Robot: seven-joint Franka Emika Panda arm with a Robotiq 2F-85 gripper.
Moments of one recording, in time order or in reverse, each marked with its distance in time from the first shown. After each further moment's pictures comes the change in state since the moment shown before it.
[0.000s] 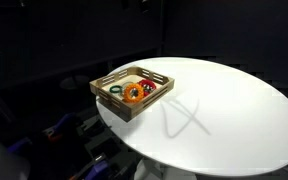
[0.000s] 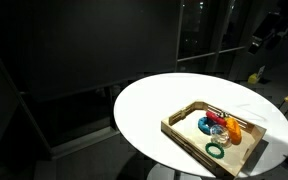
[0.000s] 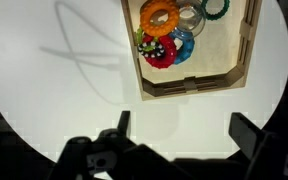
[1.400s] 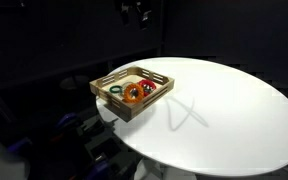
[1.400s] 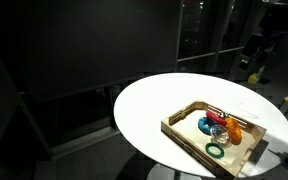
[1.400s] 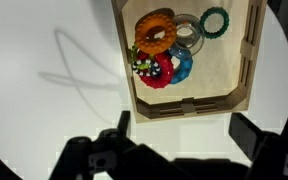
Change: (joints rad) arm 0.021 0.136 0.002 0.031 0.000 -0.003 0.000
